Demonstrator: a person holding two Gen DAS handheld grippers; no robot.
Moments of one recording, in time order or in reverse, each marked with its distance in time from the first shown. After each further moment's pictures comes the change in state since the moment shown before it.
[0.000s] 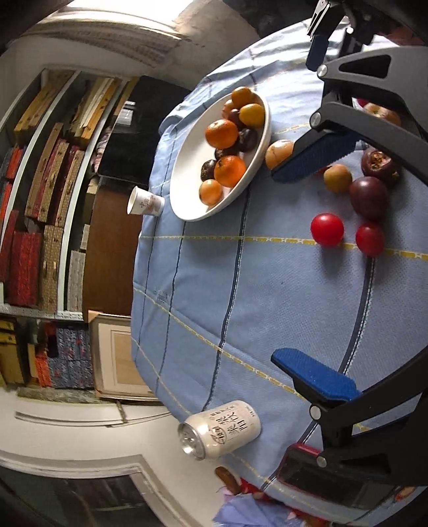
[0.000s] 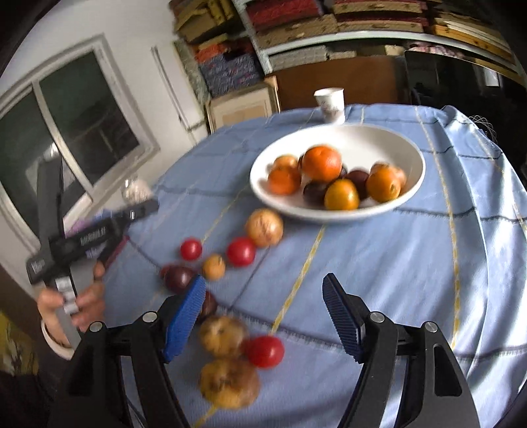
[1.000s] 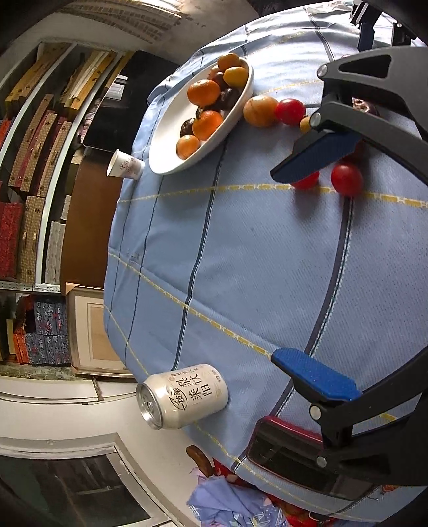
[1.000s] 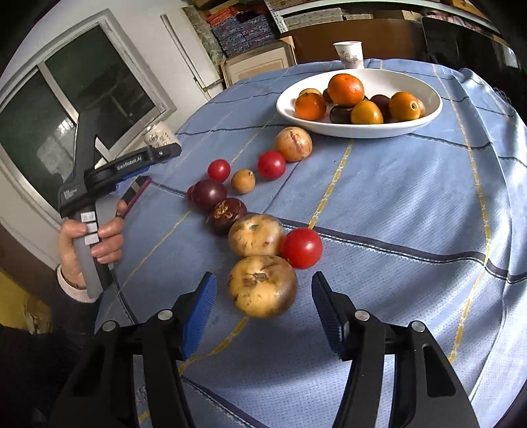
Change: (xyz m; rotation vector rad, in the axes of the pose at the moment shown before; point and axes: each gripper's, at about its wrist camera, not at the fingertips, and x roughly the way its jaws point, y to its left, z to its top) left arm 0.013 0.045 -0.016 -0.068 0.101 0.090; right arm -0.005 0.011 -0.045 -0.002 0.160 0.090
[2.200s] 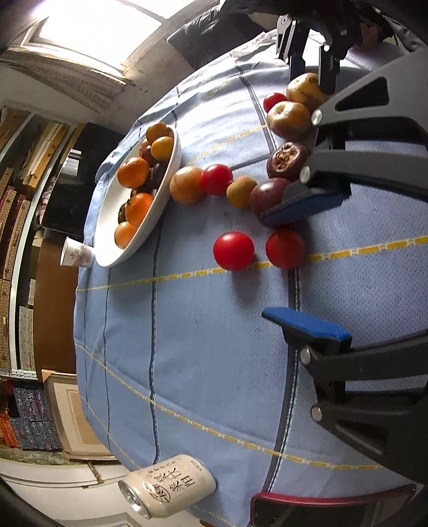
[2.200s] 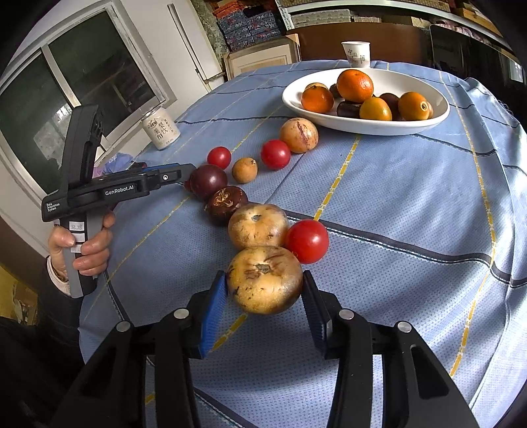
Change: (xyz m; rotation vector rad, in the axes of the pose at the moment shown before) left arm 0.010 -0.029 -0.032 0.192 0.148 -0.339; right arm 0.009 0.006 -0.004 -0.038 0.009 -0.031
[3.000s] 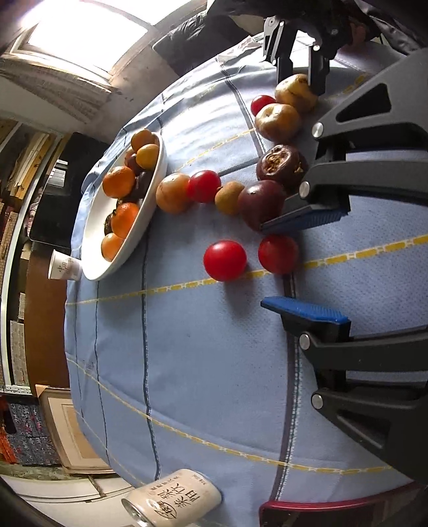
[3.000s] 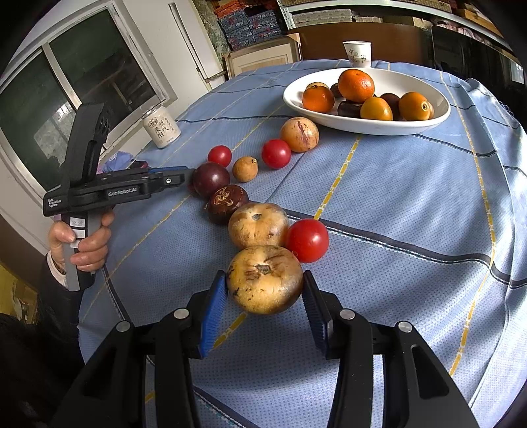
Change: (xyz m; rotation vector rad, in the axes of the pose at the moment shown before) left arm 0.009 -0.003 0.004 0.043 0.052 -0.018; right arm 0.001 0.001 -0.001 -0.007 0.002 -0.004
